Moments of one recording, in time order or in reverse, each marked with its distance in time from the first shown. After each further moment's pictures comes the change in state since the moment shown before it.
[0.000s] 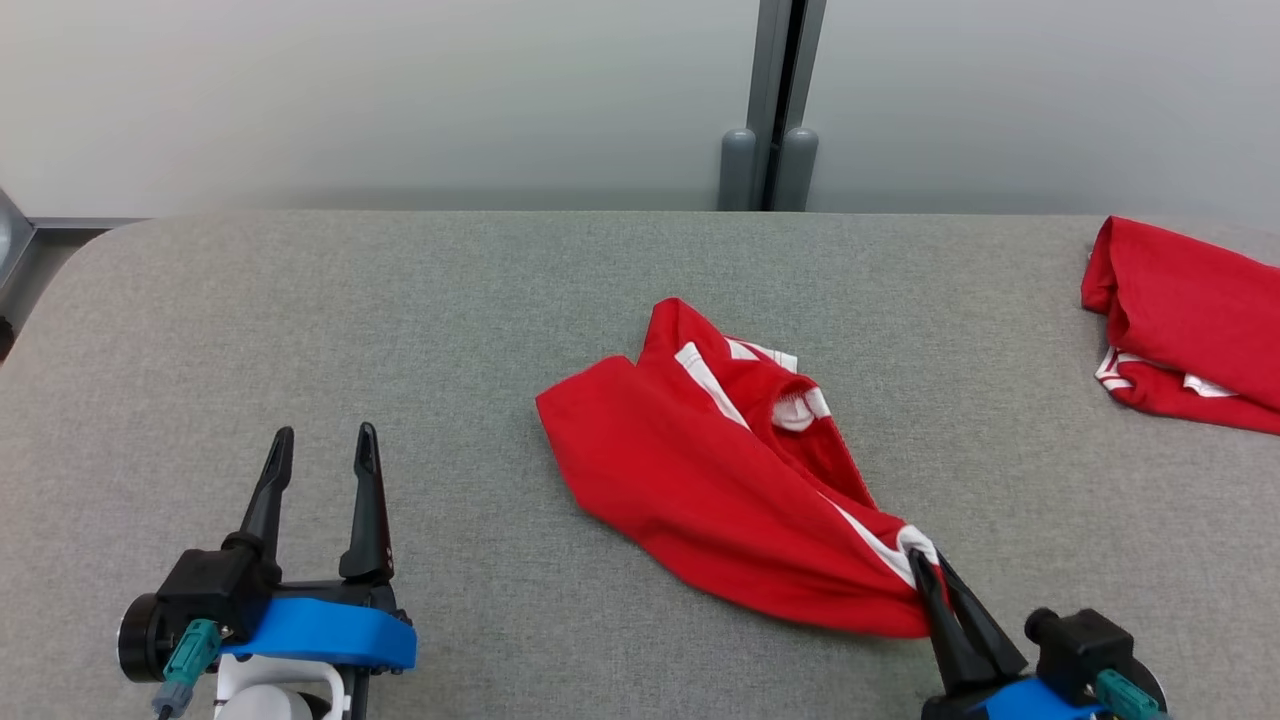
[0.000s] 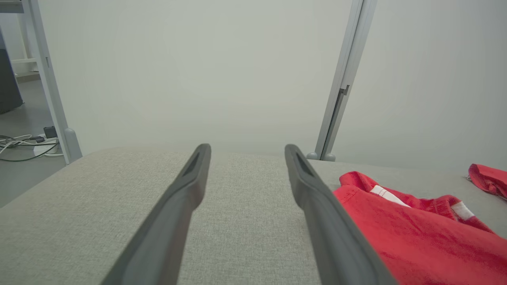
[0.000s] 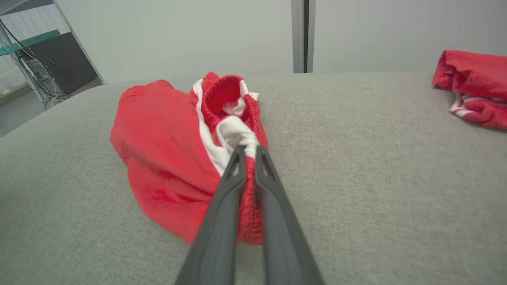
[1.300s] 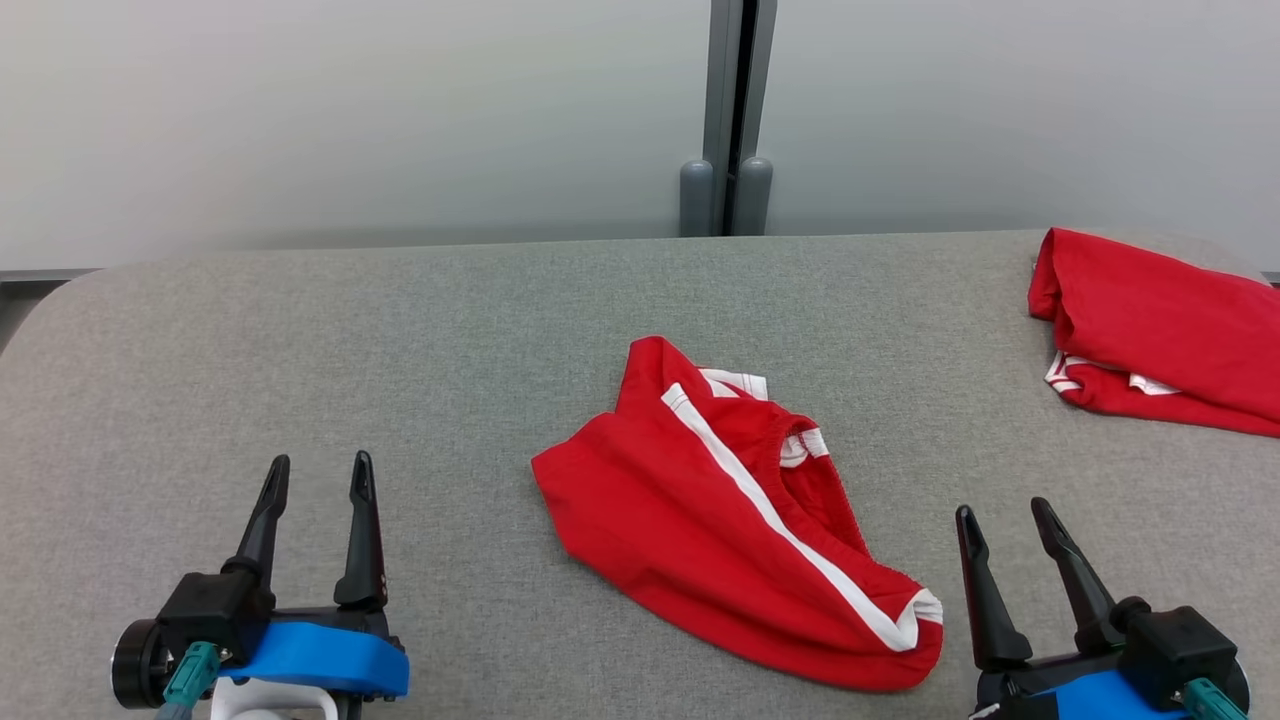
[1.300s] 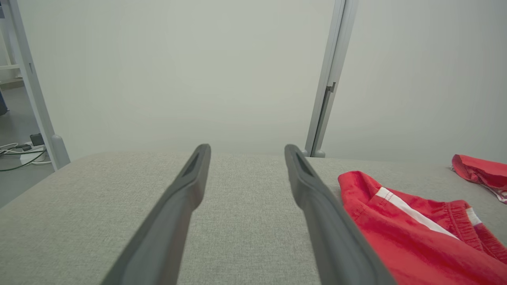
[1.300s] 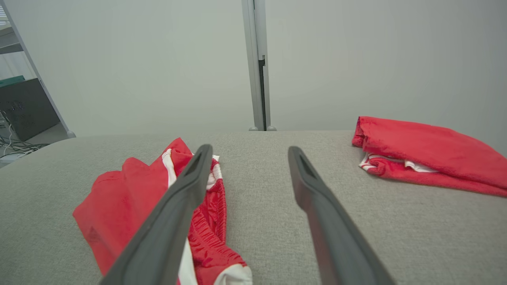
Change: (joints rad) left arm 0.039 0.015 0.001 0.002 0.009 0.000 0.000; right arm 0.098 0.032 -0.147 -0.229 -0.063 0.000 0.000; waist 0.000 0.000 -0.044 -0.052
